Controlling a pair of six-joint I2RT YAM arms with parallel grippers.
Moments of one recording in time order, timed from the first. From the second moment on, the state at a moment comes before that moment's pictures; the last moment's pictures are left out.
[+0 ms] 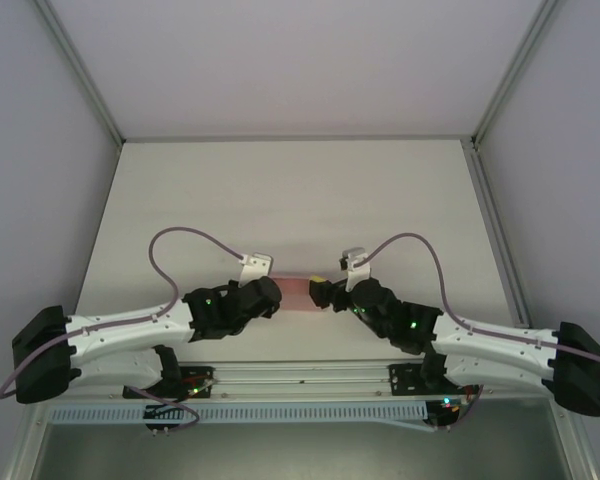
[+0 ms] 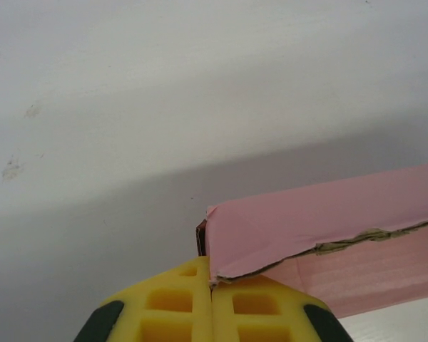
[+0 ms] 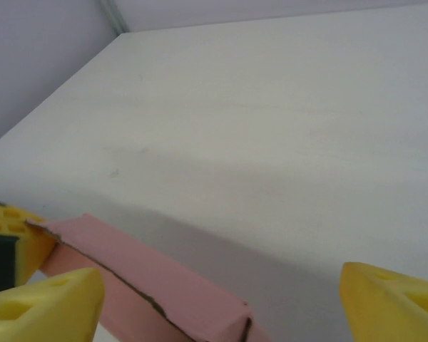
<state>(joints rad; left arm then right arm) -1.21 1.12 0.65 -0.45 -0.59 -0.72 1.15 0.89 0.42 0.04 0.48 0.55</state>
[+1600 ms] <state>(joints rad) -0.86 0.81 0.35 -0.20 -0.13 -0.75 1.03 1.08 0.40 0.03 0.40 0.88</state>
